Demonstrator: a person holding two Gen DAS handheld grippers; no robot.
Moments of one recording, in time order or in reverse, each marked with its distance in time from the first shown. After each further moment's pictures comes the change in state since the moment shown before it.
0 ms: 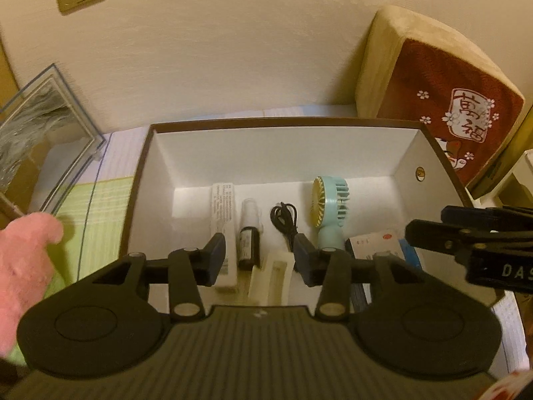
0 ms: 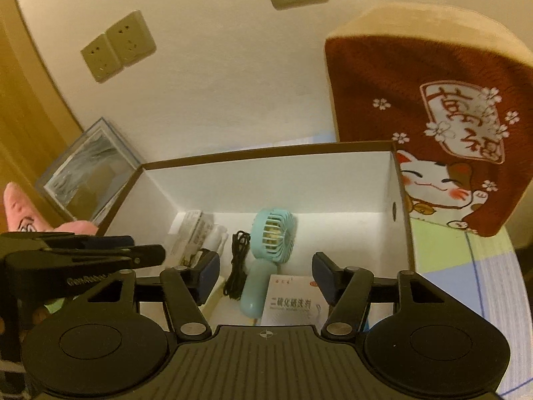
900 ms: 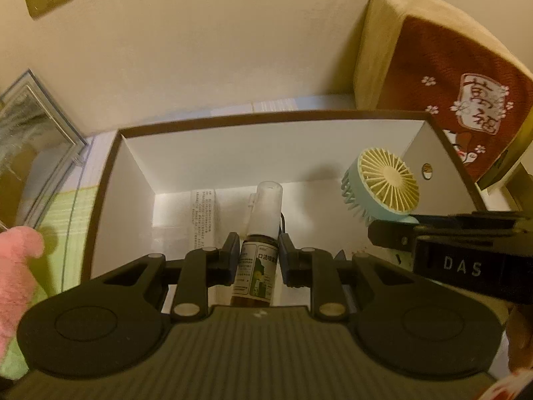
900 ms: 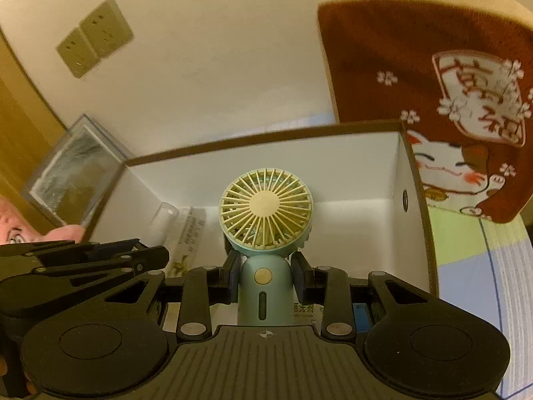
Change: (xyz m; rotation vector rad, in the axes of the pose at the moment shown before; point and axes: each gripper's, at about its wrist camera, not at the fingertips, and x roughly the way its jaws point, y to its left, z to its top) left arm 0.045 -0.025 0.014 0.033 0.040 0.020; right arm 0.043 -0.011 0.011 0.070 0.080 -0.011
